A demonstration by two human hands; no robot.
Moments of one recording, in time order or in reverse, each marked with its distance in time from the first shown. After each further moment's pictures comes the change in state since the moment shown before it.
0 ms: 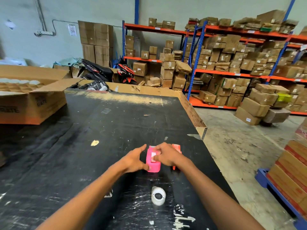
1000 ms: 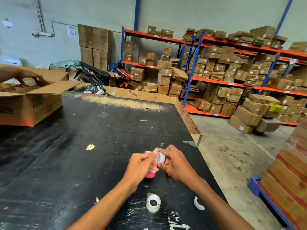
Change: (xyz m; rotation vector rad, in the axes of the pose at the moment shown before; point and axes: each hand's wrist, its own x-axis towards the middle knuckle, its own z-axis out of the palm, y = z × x) left_hand -0.027 0.042 0.032 -0.818 0.334 0.052; right_hand -0.063 0.001 -0.021 -0.076 0.289 -0.247
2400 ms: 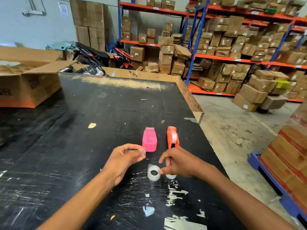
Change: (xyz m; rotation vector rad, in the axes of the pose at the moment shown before) left_hand -0.051 -0.017 -0.040 -0.280 -0.012 -0.154; right_hand -0.051 0.004 0.002 -0.032 -0.465 0.011
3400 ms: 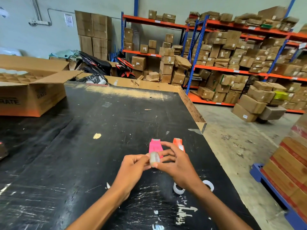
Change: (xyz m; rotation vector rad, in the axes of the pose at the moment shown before) left_hand -0.009 0.016 0.008 0.234 -0.038 0.155; right_hand 0.025 -0.031 0.018 0.781 0.509 -0.015
